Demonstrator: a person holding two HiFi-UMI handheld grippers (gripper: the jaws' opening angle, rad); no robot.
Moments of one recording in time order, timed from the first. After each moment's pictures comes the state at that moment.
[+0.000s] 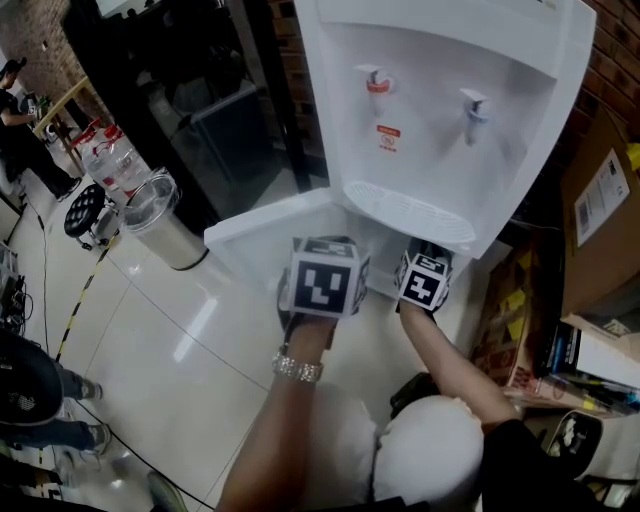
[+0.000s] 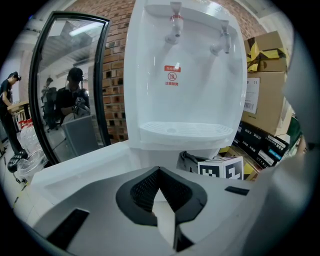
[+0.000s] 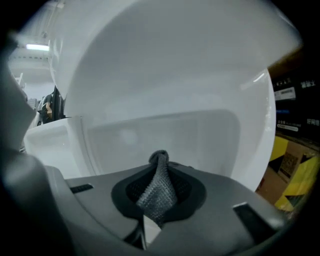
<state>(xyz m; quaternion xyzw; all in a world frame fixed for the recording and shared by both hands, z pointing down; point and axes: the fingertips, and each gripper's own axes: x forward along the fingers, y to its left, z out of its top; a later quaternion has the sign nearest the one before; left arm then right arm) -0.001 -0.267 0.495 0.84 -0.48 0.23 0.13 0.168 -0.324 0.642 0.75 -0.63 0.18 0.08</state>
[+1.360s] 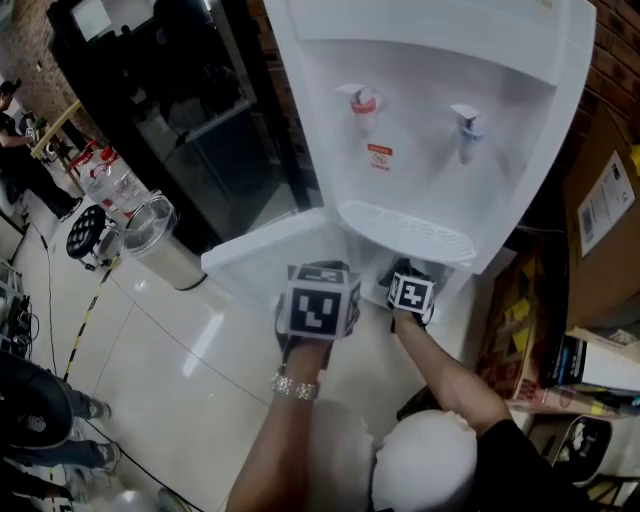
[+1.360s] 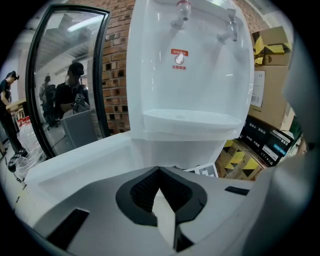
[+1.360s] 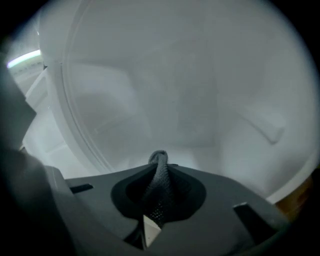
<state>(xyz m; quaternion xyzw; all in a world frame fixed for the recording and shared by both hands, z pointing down) -0.005 -0.282 0.519 0.83 -0.48 0.24 0.14 0.143 -0.351 0.786 0.68 -0.64 0.32 0.15</state>
